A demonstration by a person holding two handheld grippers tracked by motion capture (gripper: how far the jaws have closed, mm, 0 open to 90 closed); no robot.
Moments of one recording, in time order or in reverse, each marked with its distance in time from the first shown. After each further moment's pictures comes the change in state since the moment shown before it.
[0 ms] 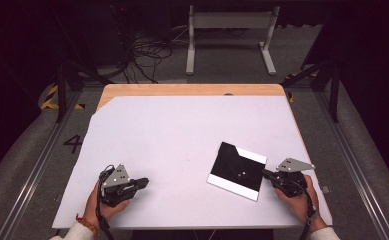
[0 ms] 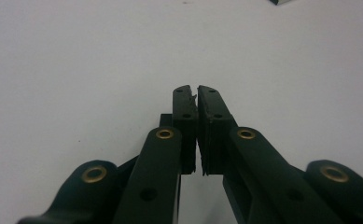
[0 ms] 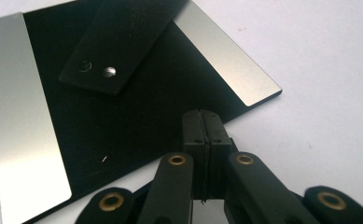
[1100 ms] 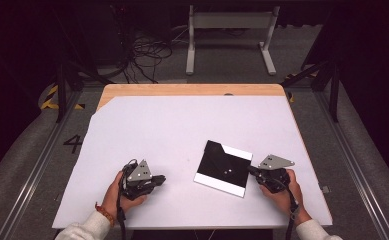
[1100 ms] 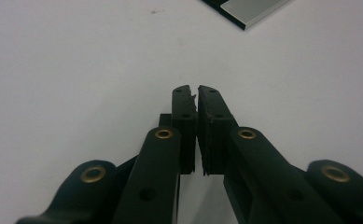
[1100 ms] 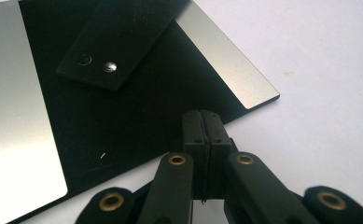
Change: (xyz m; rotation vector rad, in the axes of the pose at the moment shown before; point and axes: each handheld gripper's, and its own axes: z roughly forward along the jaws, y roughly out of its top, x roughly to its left) left arm -0.009 0.029 0.044 0.065 -0.056 0.096; right arm 0.026 0.024 0.029 -0.014 0.008 -0.100
